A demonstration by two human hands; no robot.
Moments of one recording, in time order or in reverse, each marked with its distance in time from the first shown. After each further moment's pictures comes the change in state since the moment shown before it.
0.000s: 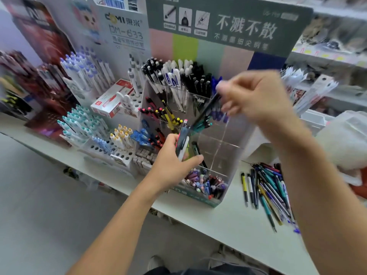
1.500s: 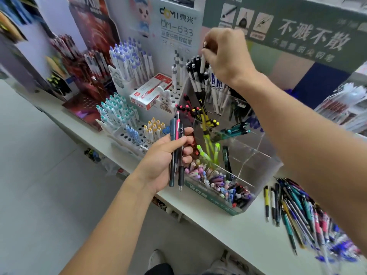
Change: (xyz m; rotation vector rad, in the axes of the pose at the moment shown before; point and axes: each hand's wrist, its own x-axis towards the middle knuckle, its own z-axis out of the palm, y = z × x) left_hand -0.016 -0.014 -0.069 -1.040 -0.031 -0.121; right_hand 0.123 -0.031 0.125 -0.611 -0.015 -0.477
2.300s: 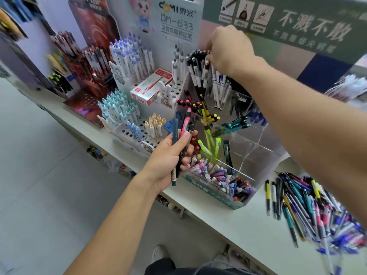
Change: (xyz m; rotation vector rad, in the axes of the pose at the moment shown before) left_hand -0.003 -0.016 -0.004 0.223 0.082 -0.018; right_hand 0.010 -0.001 0.002 -0.363 -0.161 0.122
